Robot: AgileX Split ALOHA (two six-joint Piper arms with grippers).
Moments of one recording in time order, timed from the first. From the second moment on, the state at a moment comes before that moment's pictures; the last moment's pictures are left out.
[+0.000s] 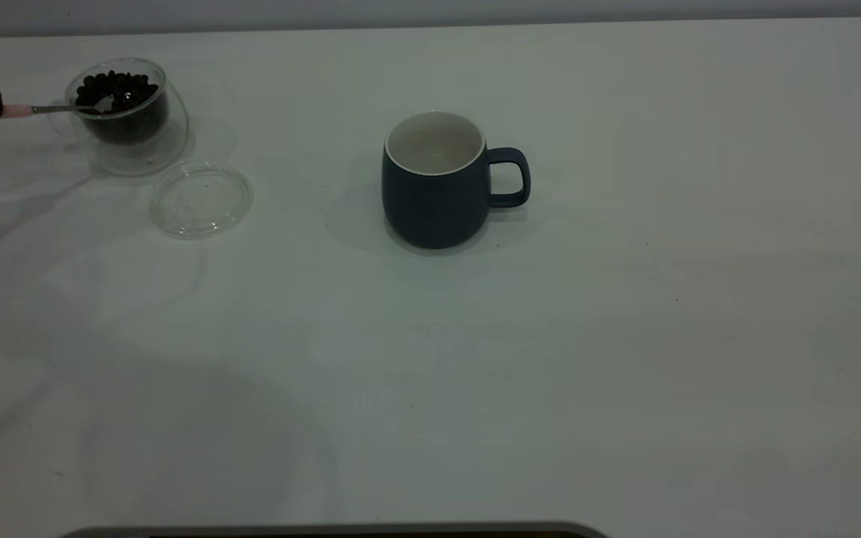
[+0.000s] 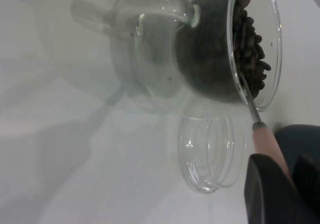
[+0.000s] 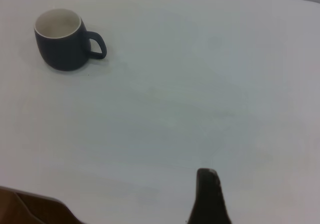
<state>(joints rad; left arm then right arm) 0.52 2.41 -1.40 -1.26 0.93 1.16 0.05 -0.01 -0.48 0.13 1.12 -0.16</state>
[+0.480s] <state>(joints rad) 0.53 2.41 -1.40 -1.30 0.99 1.17 0.05 -0.01 -0.48 0.13 1.12 -0.16</state>
